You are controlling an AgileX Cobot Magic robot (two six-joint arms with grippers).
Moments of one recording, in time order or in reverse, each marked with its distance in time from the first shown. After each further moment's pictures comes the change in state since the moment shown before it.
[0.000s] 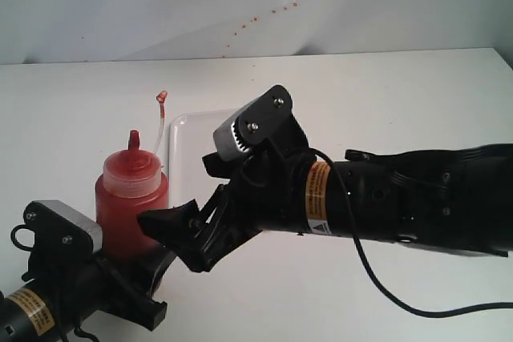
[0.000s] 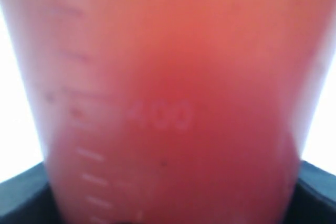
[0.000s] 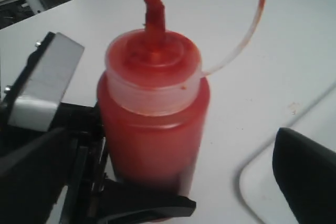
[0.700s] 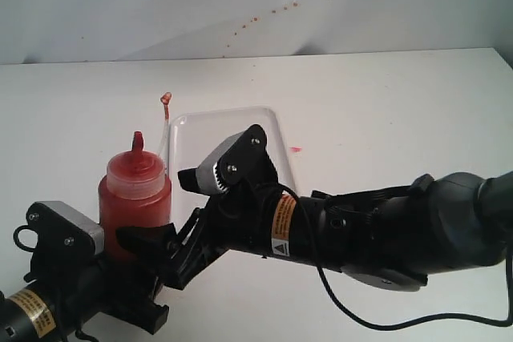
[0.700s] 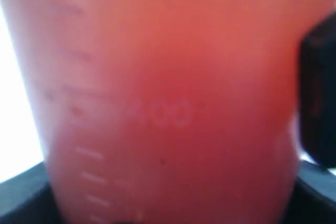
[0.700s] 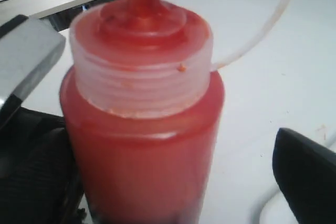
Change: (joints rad) left arm 0.000 0.000 0.000 0.024 0.000 -0.002; right arm 0.041 0.255 -0.012 0.282 -0.306 -0.308
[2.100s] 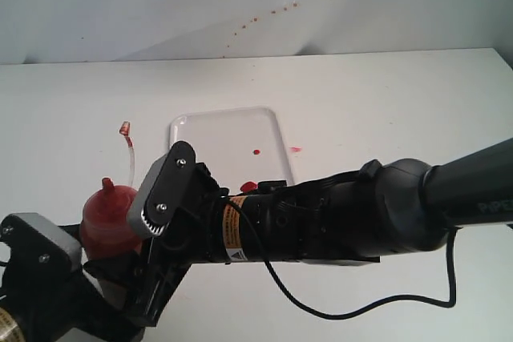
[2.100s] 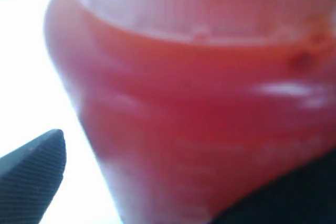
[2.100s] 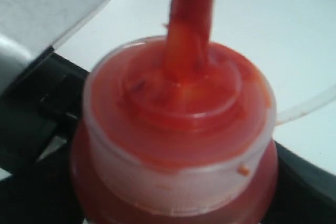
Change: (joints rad) left arm 0.000 -0.065 0.074 -0.034 0.008 0.050; right arm 0.057 0.059 -0.172 -0.252 0.161 -0.055
